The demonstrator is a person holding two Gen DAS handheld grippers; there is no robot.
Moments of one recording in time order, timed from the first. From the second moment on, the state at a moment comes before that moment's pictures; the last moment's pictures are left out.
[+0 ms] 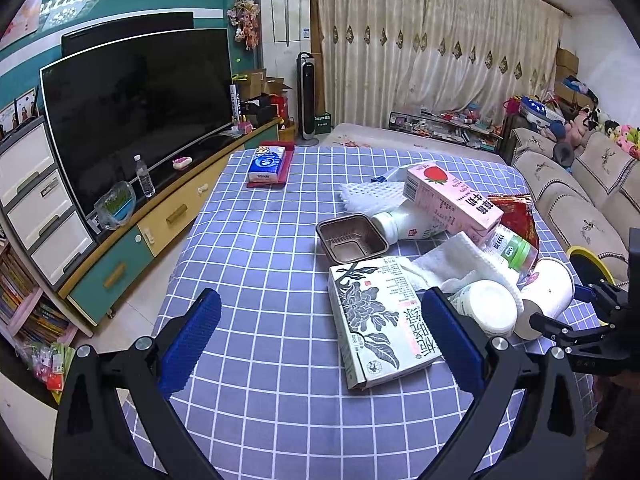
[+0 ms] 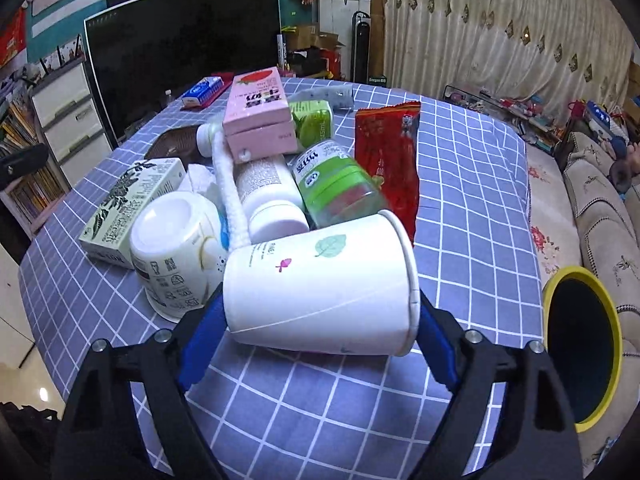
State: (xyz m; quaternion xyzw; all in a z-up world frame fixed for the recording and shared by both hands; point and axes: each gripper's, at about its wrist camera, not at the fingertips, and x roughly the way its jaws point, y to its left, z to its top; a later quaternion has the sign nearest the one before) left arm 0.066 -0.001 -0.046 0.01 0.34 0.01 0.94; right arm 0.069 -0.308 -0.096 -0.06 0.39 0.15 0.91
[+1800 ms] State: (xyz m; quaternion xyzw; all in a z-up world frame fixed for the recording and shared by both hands) left arm 0.099 -0.130 -0.095 0.09 0.38 -0.16 0.91; right arm 0.125 -0.592 -0.147 0.11 0.50 -0.14 0.85
